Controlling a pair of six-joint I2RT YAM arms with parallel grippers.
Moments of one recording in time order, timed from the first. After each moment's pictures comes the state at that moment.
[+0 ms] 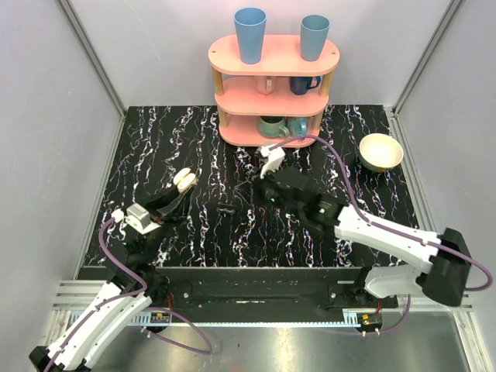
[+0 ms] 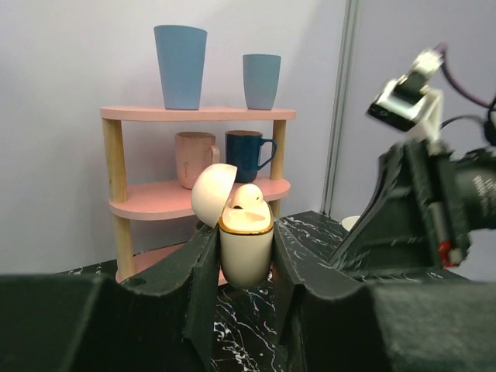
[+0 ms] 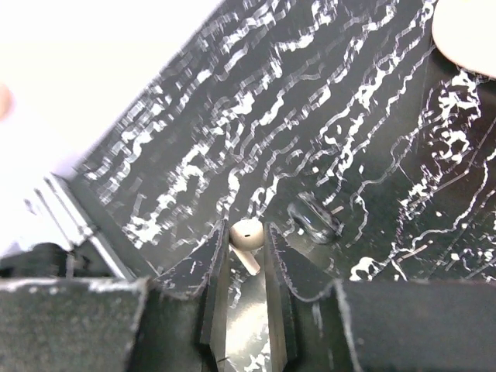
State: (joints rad) left arm -0.60 0.19 0.24 0.52 -0.01 -0.05; right arm 1.00 1.33 1.05 -0.01 0.15 0.39
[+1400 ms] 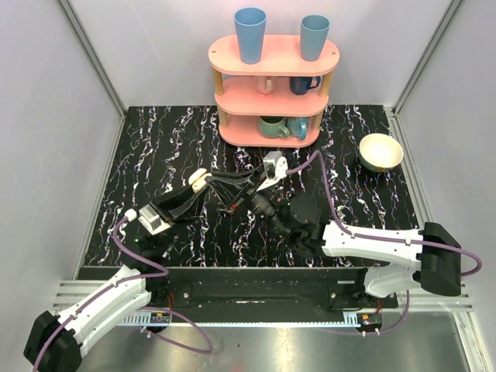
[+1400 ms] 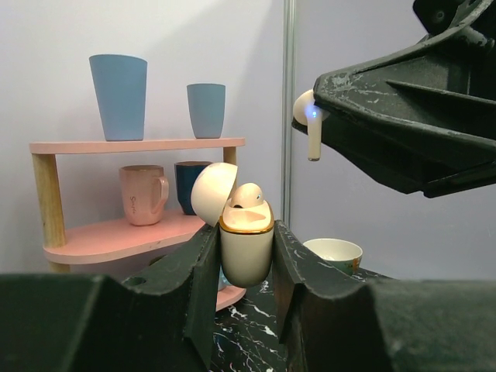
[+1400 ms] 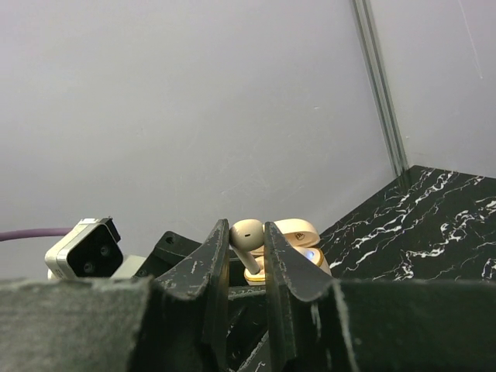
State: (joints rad) left arm -0.62 0.55 0.12 1.12 0.13 -0.10; right arm 1.24 1.33 0.93 0.84 0.30 0.32
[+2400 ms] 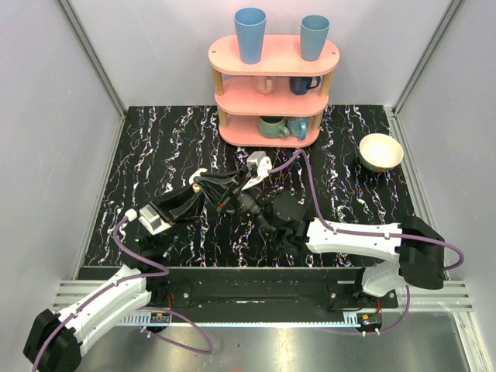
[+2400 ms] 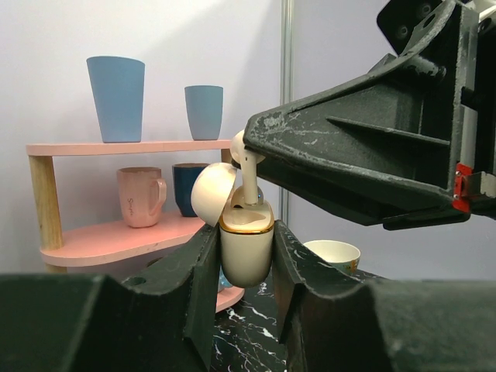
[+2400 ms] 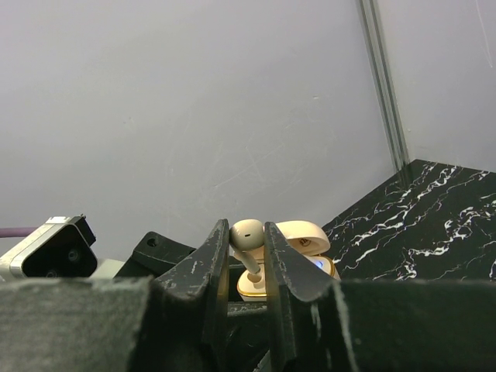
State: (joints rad) left arm -0.62 0.57 0.12 1.14 0.13 -0.10; right arm 1.24 1.45 0.99 0.89 0.29 0.31
